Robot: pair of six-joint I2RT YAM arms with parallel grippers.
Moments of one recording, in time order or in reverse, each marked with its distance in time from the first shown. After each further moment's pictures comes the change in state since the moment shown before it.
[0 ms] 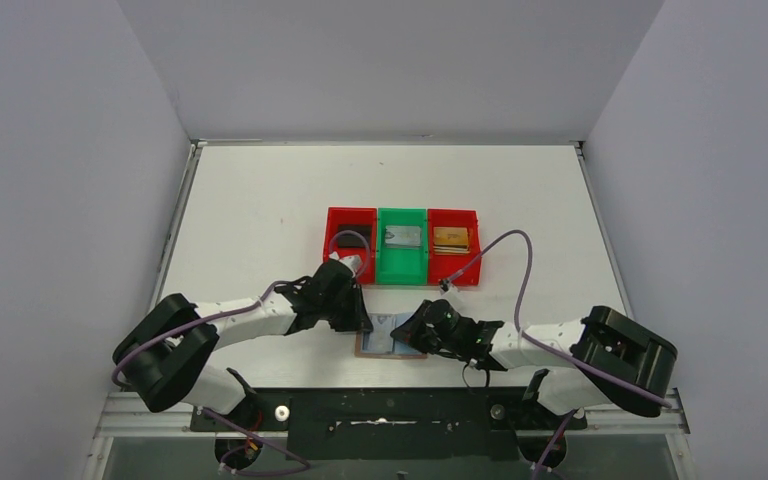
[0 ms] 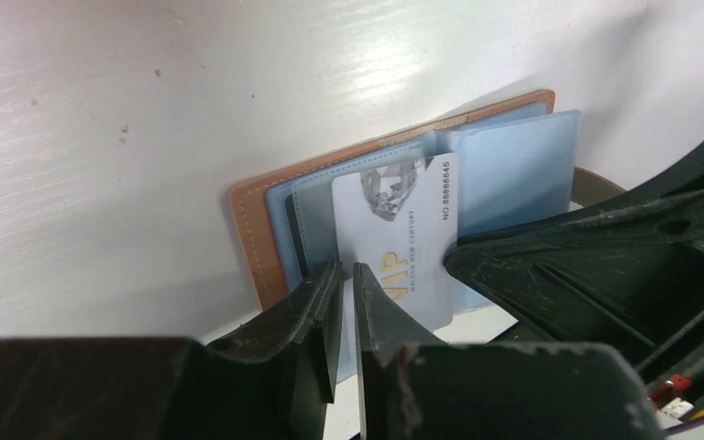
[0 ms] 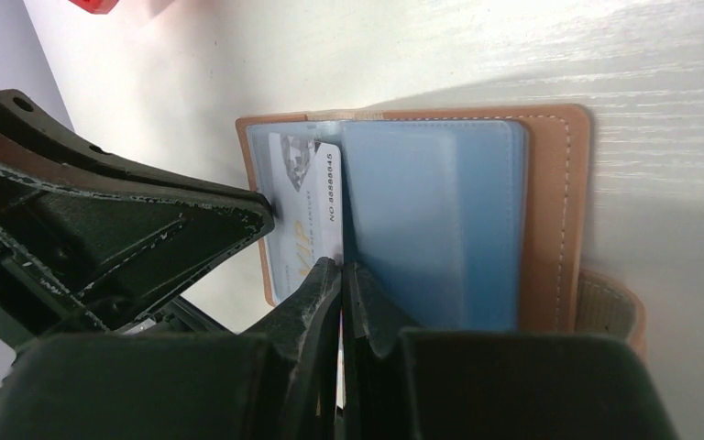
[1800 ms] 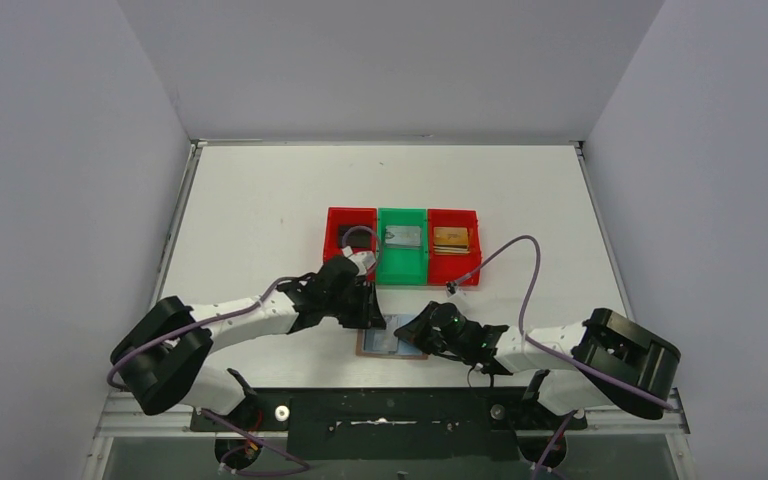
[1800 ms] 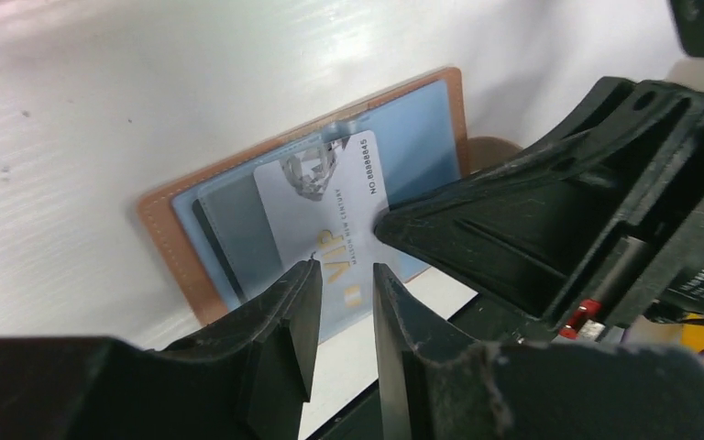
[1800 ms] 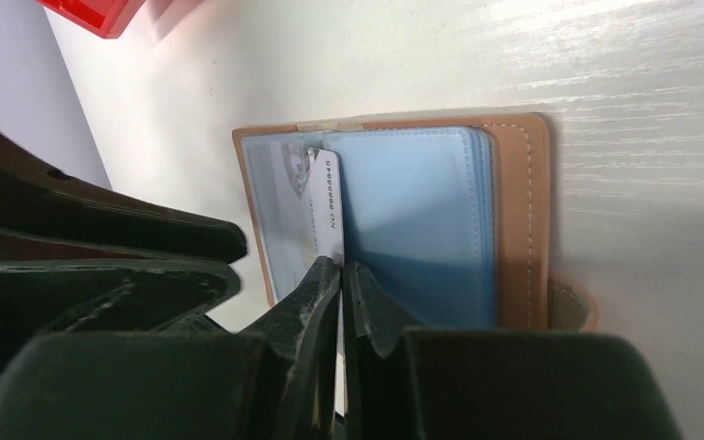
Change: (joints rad) left arm -0.035 -0.041 0.061 -0.019 0.043 0.058; right arm -0.018 -0.023 -0.063 0.070 0.019 0.032
